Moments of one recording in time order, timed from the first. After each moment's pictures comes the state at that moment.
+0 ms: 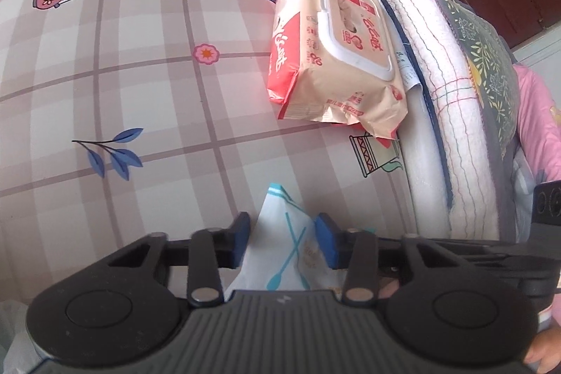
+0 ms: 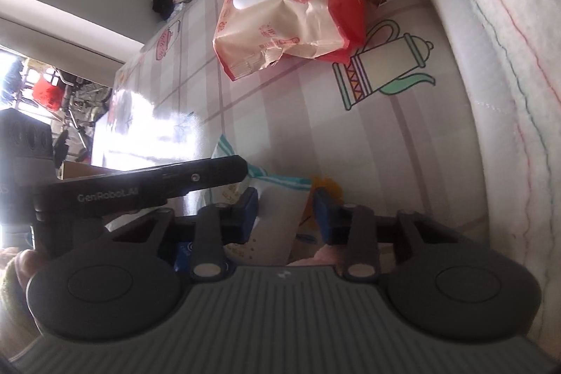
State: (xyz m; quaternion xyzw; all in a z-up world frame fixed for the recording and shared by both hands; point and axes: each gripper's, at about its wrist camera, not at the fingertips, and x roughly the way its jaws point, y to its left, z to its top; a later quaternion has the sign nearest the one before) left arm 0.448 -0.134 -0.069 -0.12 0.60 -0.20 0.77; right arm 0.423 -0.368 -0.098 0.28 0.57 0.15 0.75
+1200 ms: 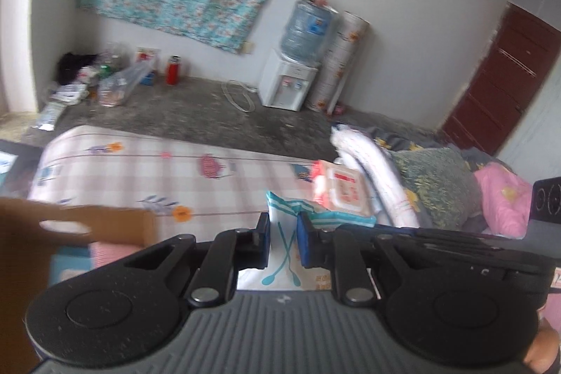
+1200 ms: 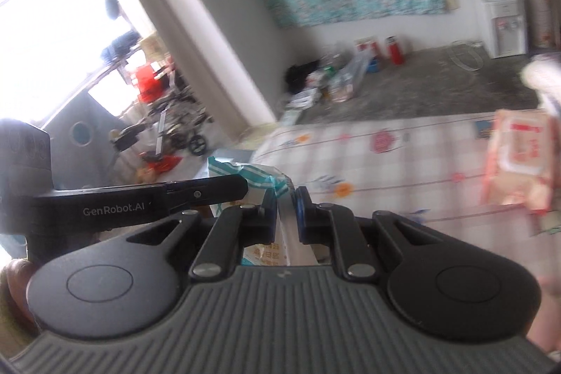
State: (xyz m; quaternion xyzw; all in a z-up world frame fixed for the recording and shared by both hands) left arm 0.271 0.049 0.154 -0.12 0.36 -0.12 0.92; right arm 0.312 -0.175 0.143 0.16 0.35 0.30 0.87
